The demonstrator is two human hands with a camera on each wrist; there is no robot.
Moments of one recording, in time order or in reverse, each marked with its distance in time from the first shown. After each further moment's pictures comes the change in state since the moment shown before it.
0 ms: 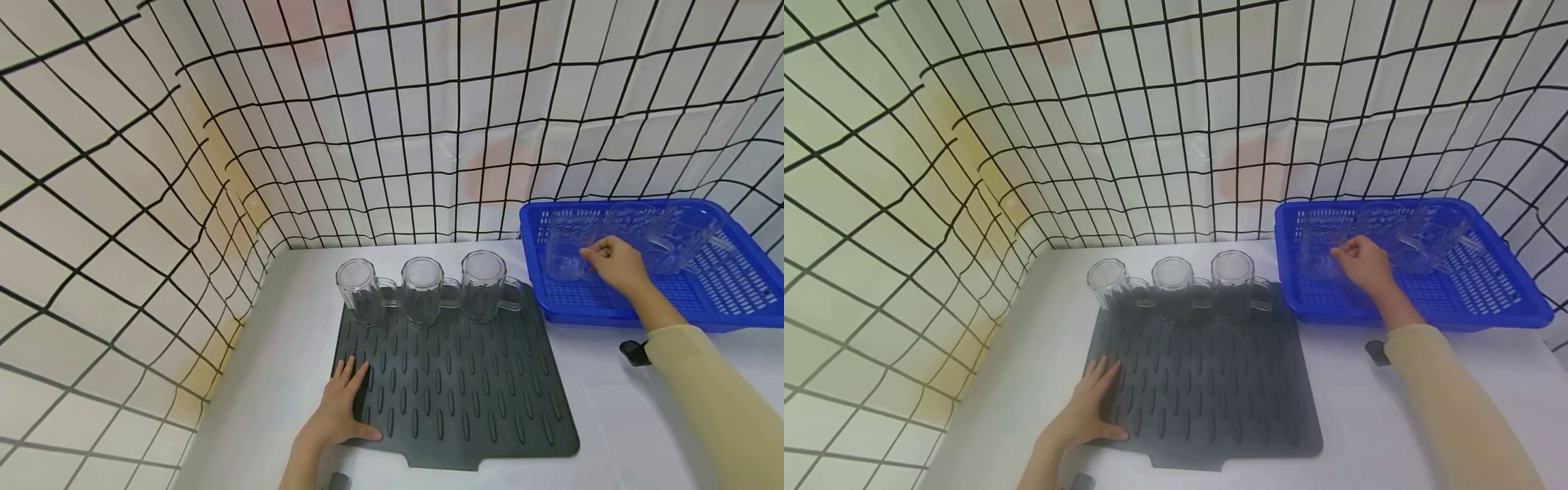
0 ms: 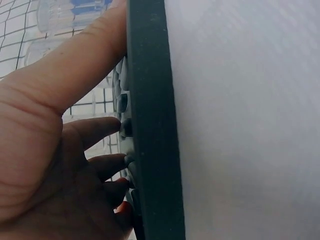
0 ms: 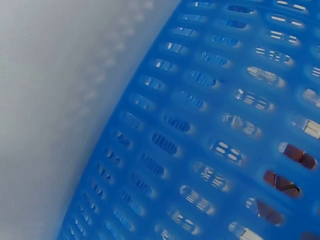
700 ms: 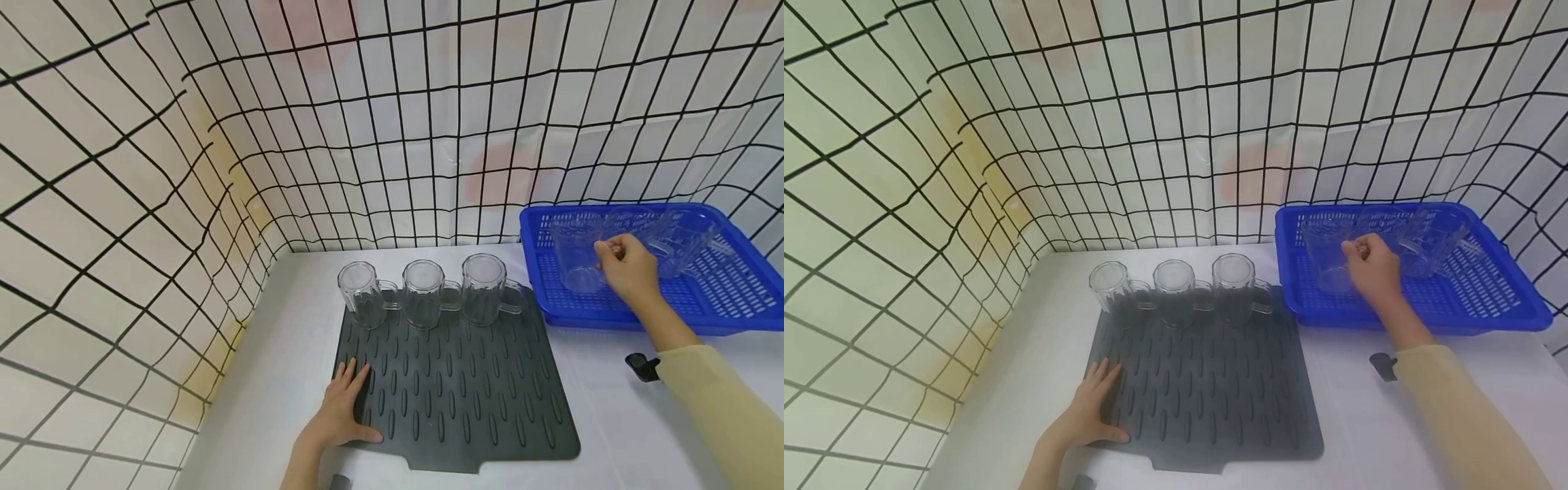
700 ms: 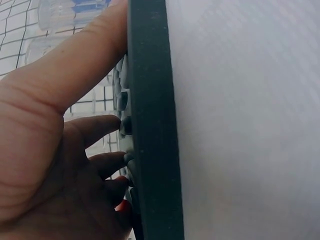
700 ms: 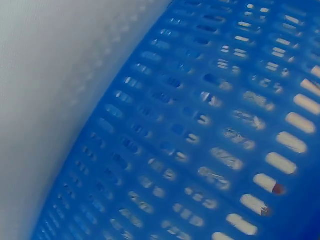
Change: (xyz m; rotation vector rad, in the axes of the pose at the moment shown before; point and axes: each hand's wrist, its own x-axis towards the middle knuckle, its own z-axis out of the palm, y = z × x) left_hand 0.000 -0.002 0.002 -0.002 0.010 0.006; right_hand -0.026 -0.020 -0.007 0.055 0.238 -0.055
